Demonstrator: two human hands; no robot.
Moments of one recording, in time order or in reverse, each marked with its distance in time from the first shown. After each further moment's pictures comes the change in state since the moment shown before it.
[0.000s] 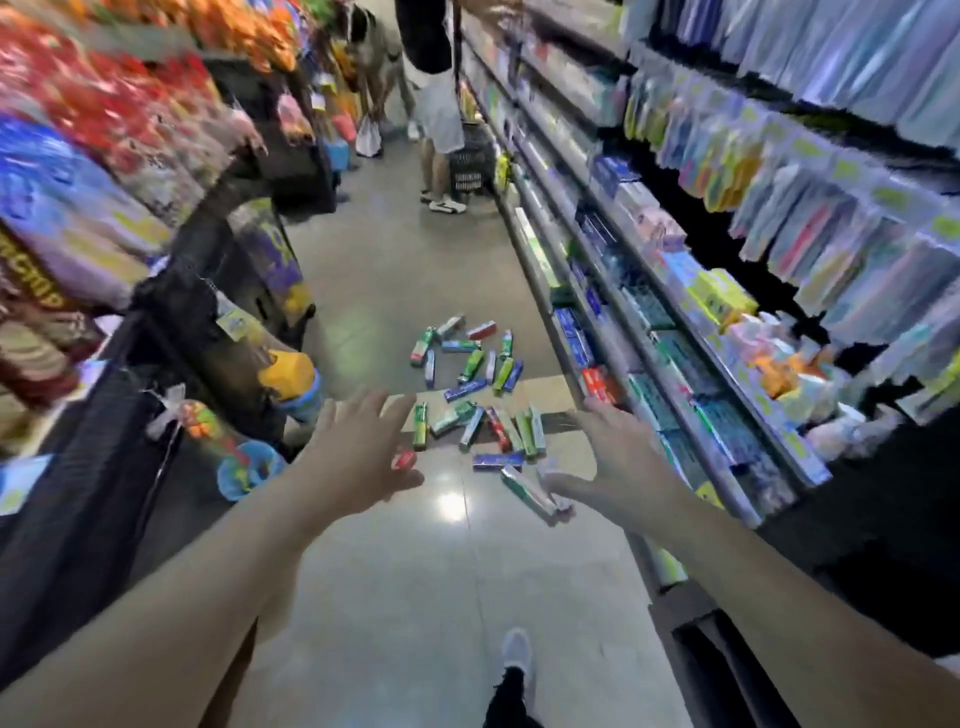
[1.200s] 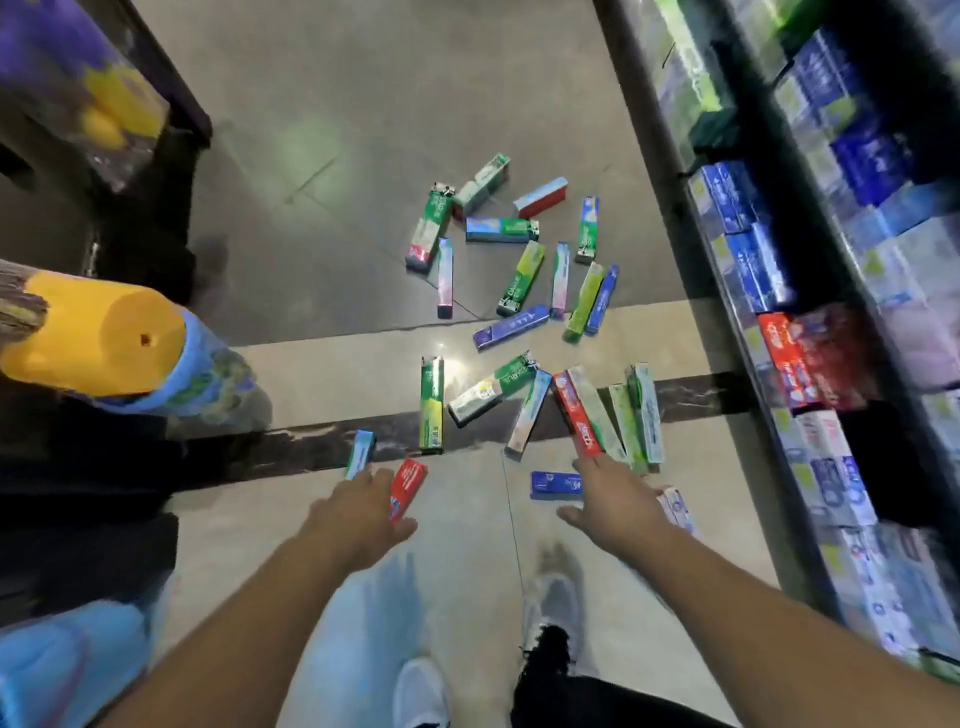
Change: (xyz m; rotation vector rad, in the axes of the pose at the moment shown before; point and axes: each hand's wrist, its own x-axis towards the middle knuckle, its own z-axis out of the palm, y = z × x) left_hand 0.572 -0.269 0.517 -0.269 -0.659 -0.231; right_hand 0.647 0.127 0.501 -0.176 -0.514 0.211
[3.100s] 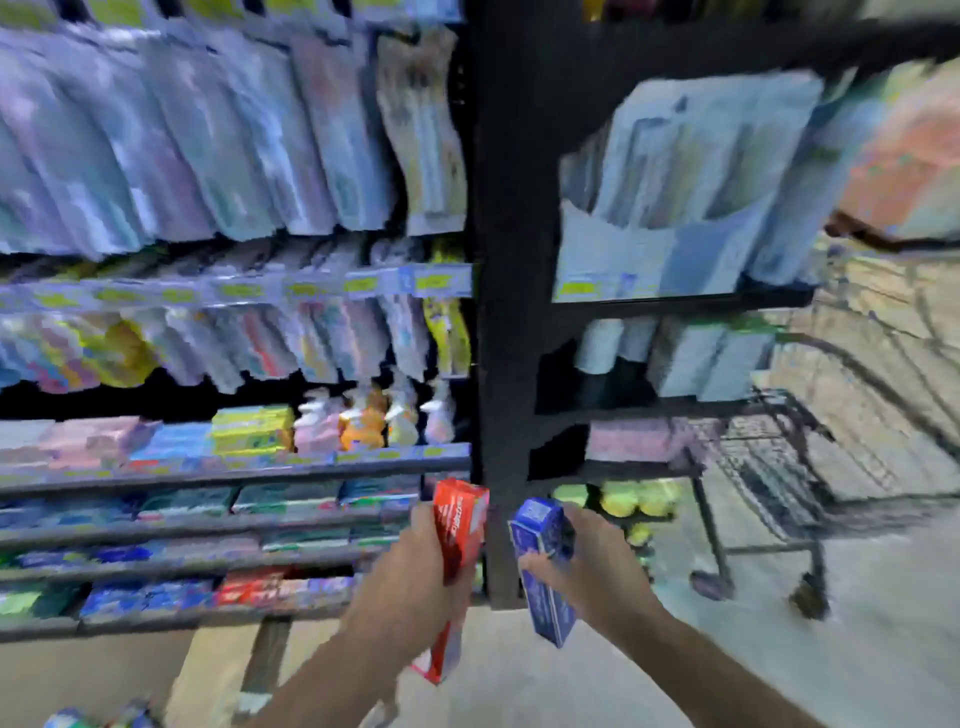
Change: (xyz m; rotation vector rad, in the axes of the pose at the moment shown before) left_hand -0.656 0.510 -0.022 0.346 0.120 1.509; right_hand -0.826 0.156 -0.084 1.191 1.150 1.106
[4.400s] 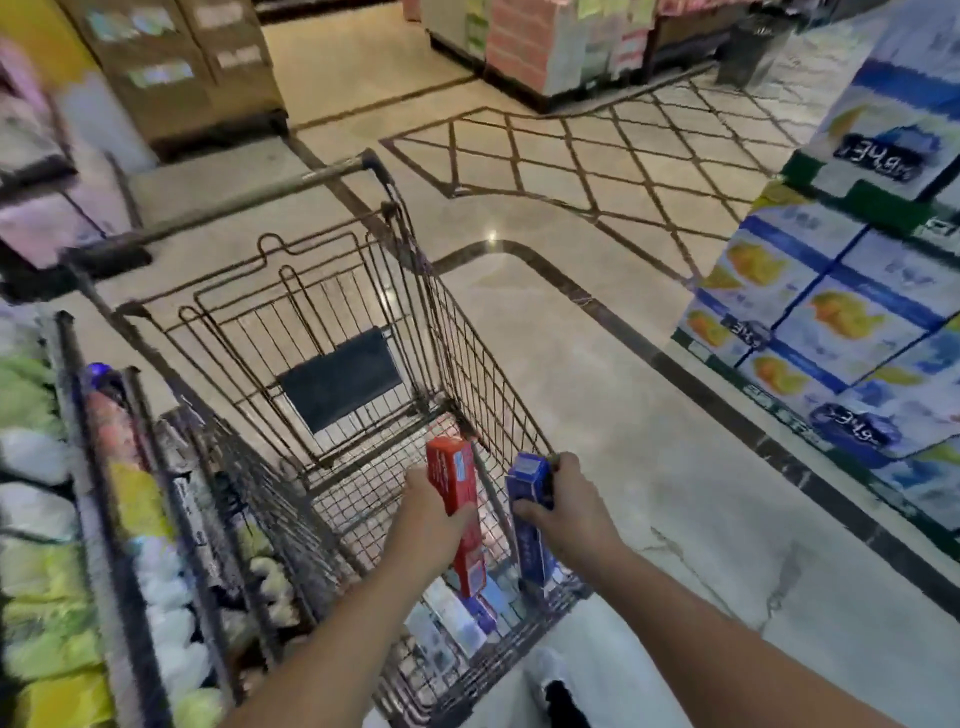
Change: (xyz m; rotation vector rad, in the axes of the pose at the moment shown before) left_hand 0.466 0.624 0.559 -0.209 -0.638 -0.032; right_hand 0.315 0.592 -0.539 0.179 0.308 0.624
